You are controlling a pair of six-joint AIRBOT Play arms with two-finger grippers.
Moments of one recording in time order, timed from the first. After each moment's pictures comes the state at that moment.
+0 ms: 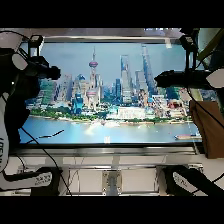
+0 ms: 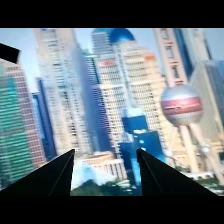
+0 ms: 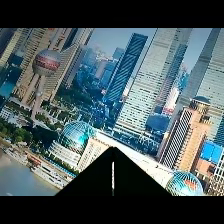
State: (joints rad) left arm 0.01 -1.39 1.50 1.51 -1.01 -1.38; right arm 0.07 -1.06 1.26 -1.10 1.04 1.23
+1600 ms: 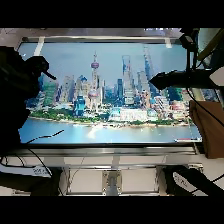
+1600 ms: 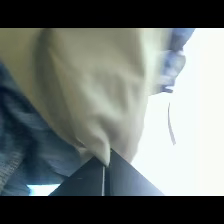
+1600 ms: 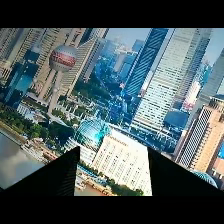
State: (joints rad) left arm 0.59 -1.52 1.50 1.12 -0.76 -1.50; right arm 0.07 -1.06 1.35 -1.11 1.17 1.25
